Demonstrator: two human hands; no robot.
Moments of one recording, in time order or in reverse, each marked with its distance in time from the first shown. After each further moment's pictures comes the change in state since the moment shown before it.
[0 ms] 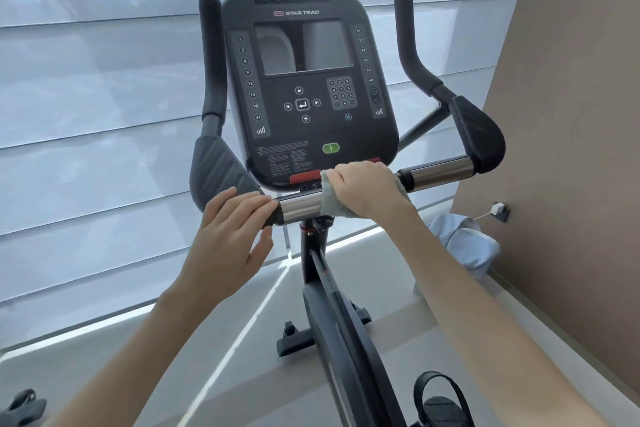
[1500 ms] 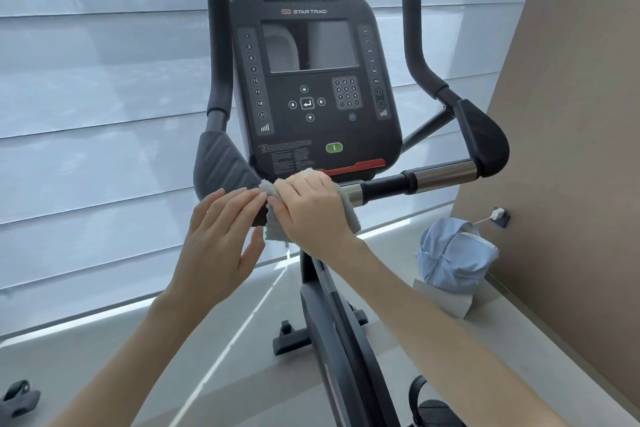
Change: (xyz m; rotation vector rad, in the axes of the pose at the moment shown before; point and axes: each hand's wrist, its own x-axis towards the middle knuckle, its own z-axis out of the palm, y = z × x) left_hand -0.013 0.000 -0.002 0.003 0.105 -0.061; right_hand -0.023 -0.081 0.022 0.149 0.419 -0.177
